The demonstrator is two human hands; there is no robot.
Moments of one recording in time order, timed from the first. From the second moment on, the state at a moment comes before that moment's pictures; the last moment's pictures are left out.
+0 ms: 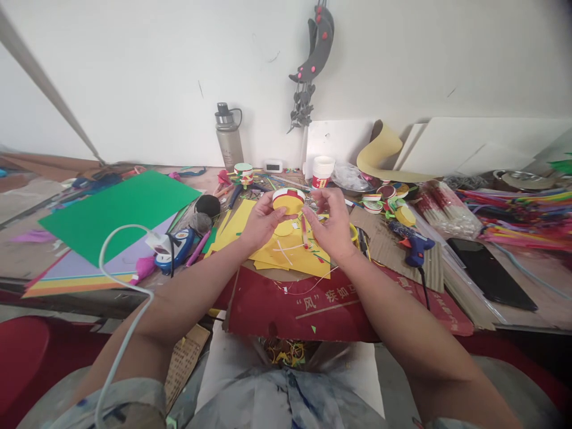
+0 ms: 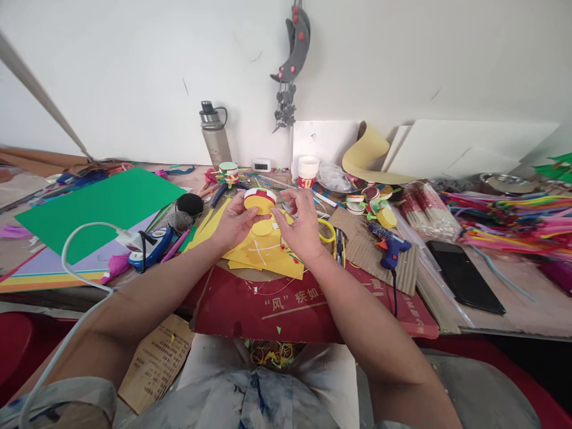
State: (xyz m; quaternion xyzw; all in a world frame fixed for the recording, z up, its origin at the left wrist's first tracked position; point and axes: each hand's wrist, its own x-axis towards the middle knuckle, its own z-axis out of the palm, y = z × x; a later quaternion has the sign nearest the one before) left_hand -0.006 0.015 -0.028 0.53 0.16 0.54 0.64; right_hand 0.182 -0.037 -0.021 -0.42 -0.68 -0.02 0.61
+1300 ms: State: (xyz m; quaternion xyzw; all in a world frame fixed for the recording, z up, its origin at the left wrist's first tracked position) left_hand 0.001 0.010 -0.028 0.51 0.21 0.49 0.68; right_hand 0.183 -0.026 -0.030 -0.45 -0.67 0.07 0.59
